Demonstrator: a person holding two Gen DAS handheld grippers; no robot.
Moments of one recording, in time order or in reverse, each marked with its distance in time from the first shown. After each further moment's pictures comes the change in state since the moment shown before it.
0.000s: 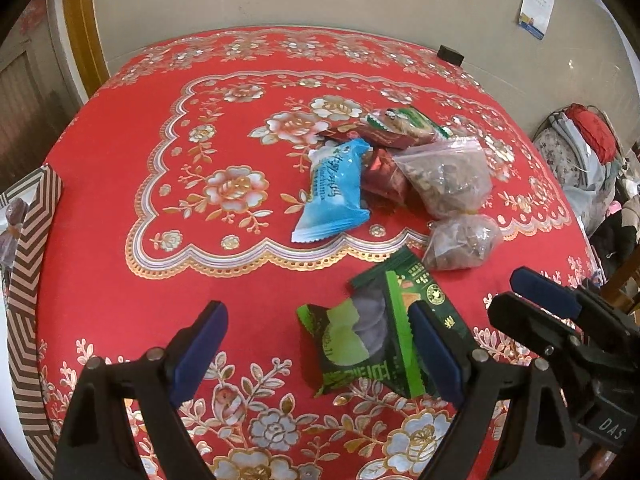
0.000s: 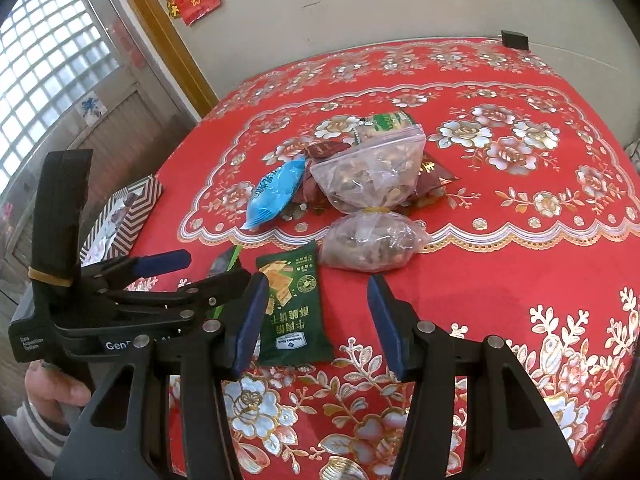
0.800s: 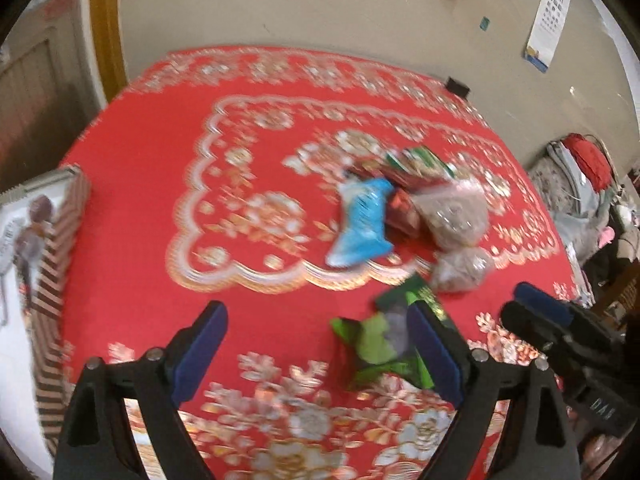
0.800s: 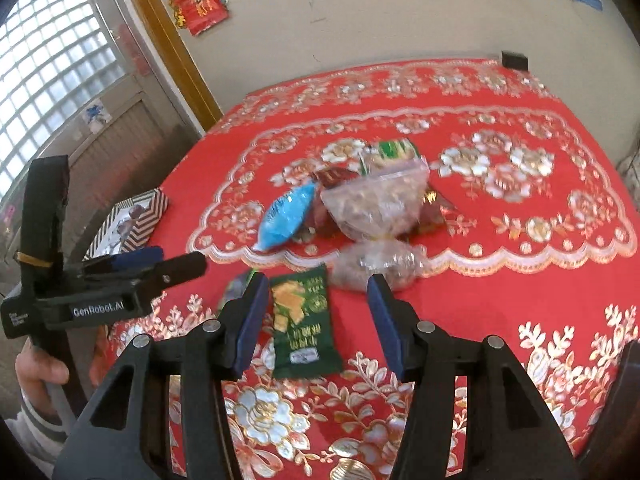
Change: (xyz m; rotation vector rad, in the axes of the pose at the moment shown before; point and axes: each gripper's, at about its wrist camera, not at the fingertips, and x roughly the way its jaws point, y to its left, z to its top) left arm -0.025 0.026 0.006 -0.058 -0.050 -0.041; right arm -0.013 0.009 0.011 -0.011 -0.039 -0.007
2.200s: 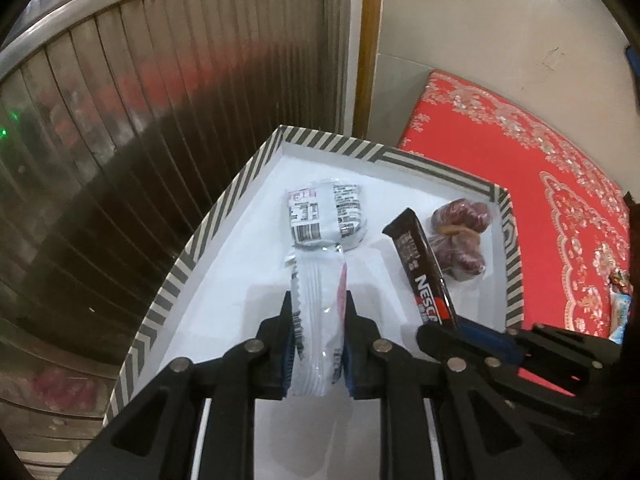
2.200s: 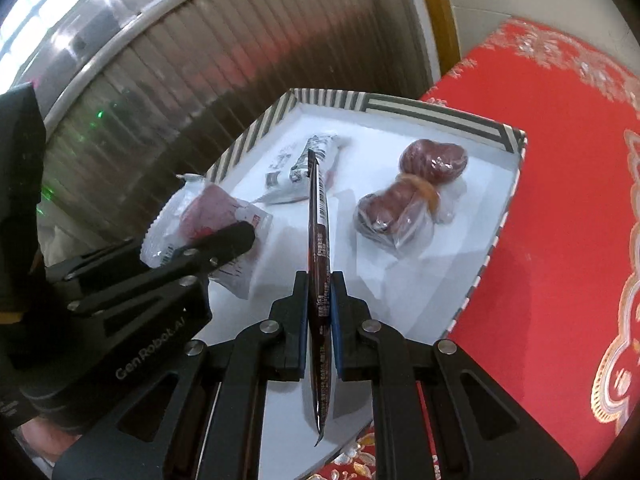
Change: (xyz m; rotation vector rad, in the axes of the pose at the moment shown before) left arm -0.073 0.294 -0.027 -0.371 -0.084 0.452; right arm 0.211 0.332 0.014 -0.341 0.328 0.410
